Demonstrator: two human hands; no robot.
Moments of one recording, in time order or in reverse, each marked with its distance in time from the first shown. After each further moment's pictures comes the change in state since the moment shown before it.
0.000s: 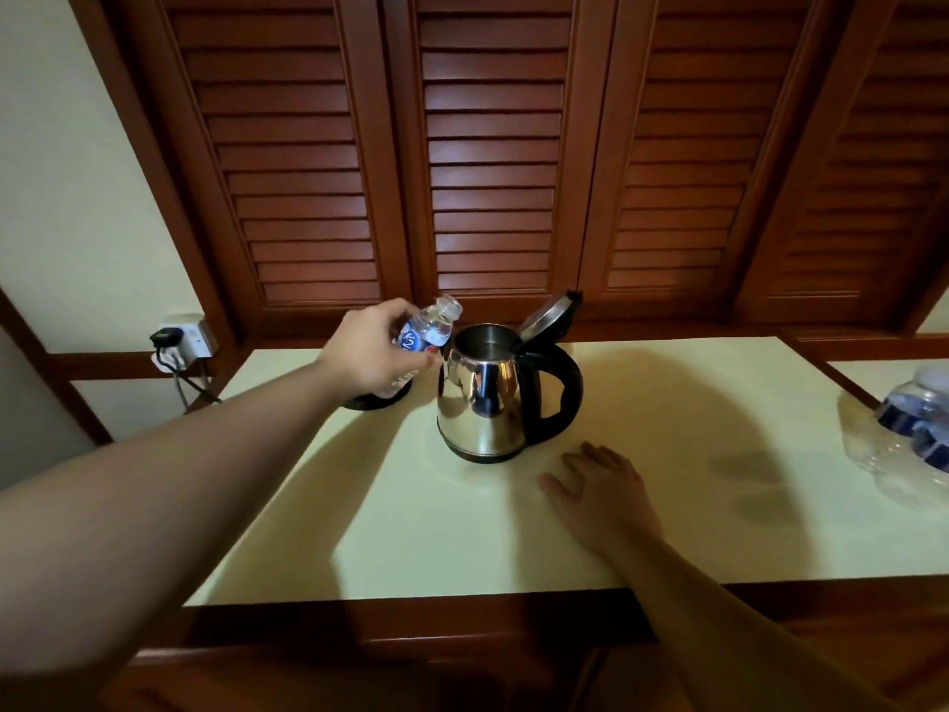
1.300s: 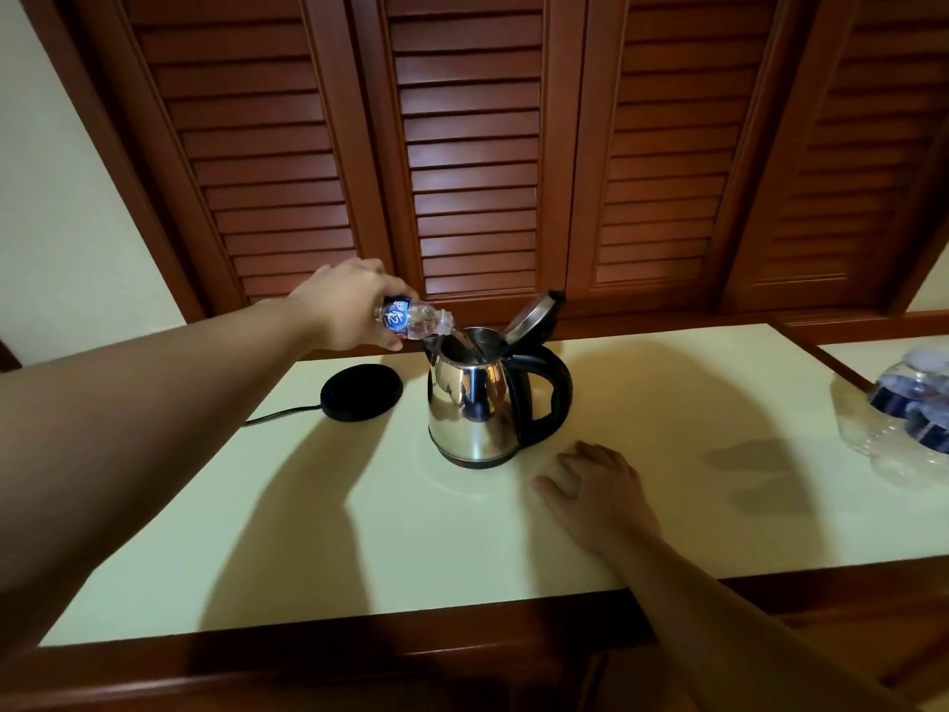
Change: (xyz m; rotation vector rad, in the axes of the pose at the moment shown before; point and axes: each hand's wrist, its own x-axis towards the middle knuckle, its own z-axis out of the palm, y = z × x) left_hand 0.056 0.018 -0.046 0.647 -0.196 0.289; right_hand -0.003 -0.004 -0.005 0.023 0.042 0.004
